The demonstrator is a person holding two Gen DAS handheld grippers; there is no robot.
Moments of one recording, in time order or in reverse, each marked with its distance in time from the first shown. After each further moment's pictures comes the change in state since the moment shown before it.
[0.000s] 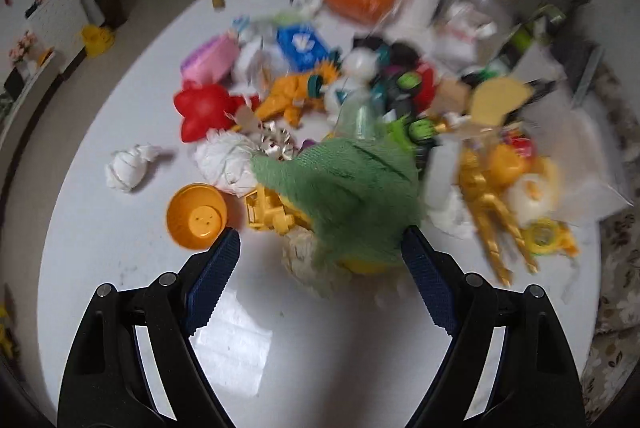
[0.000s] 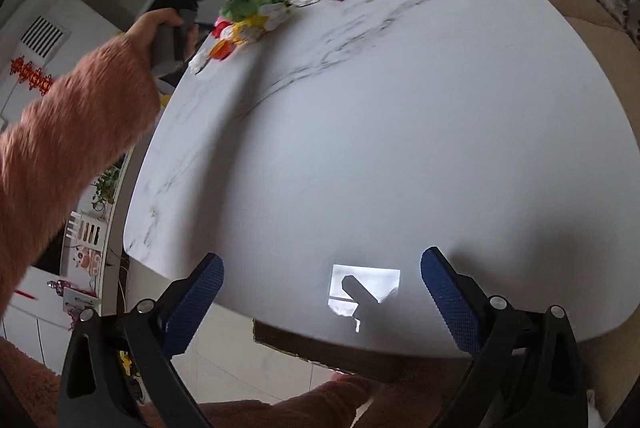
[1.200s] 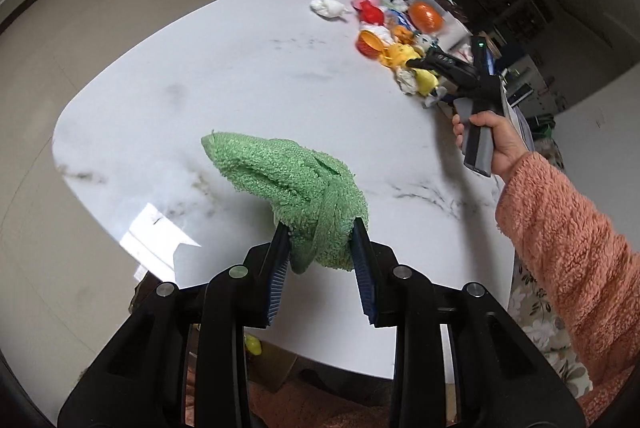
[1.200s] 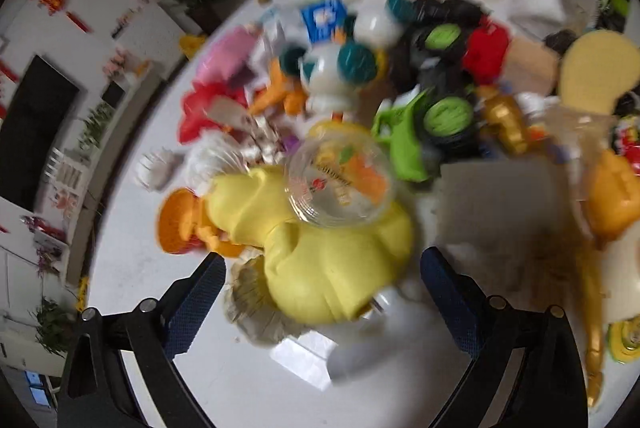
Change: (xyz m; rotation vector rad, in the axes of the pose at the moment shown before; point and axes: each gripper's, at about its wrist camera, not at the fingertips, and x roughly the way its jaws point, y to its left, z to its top) left arm -0.192 0.168 -0.302 -0.402 -0.059 -0.243; right arm 0.273 0.138 0.358 -0.346 0.146 -0.050
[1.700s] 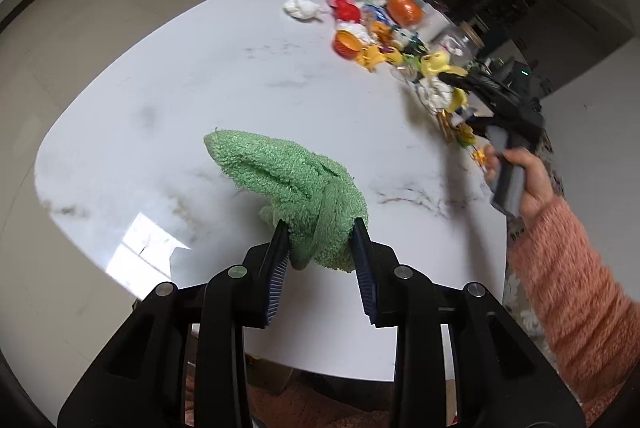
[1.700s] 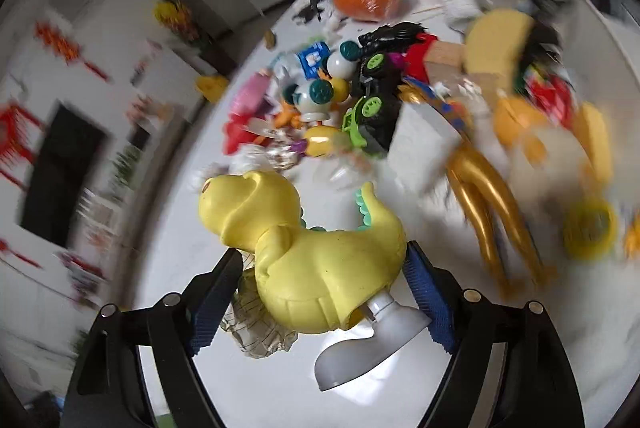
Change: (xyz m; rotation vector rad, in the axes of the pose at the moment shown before) left arm 0.009 -0.014 0.022 0.091 0.032 -0.062; right arm -0.102 -0.047 -0.059 0.170 -0.119 0.197
